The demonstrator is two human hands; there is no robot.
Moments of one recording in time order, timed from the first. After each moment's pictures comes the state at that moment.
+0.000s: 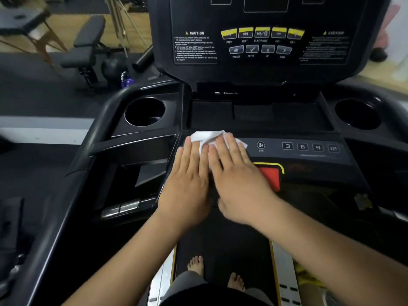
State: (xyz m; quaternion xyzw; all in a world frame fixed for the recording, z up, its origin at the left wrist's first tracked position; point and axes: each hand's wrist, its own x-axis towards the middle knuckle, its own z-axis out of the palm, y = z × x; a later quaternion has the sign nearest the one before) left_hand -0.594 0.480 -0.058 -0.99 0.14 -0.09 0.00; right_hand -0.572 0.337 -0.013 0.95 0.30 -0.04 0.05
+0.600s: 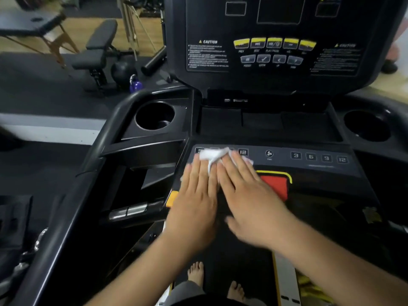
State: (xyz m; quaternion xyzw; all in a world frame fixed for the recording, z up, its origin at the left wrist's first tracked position) left_hand -0.622 0.473 -0.061 -0.99 0.15 -0.05 -0.02; right_hand -0.590 0.325 -0.015 0.94 0.34 -0.05 0.00
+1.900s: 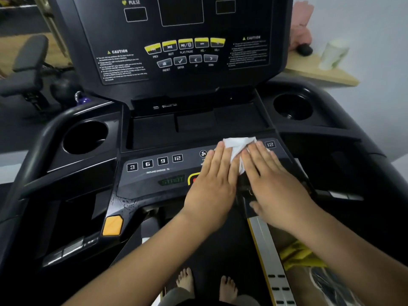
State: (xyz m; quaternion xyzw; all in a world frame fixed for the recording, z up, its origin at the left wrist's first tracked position) left_hand -0.565 0.350 -0.031 -0.95 0.30 -0.02 0.11; right_hand -0.579 0.189 -0.023 0.99 0.15 -0.04 0.04
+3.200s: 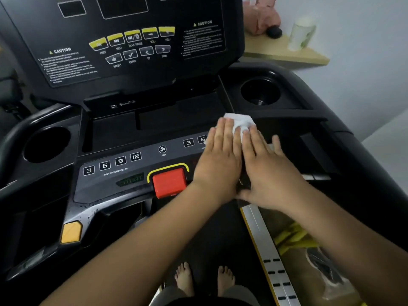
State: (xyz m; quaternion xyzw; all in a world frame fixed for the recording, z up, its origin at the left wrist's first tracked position) left_hand -0.539 0.256 -0.034 -0.94 0.31 0.00 0.12; right_hand -0.578 0.133 -0.019 0.99 0.07 -0.08 -0.03
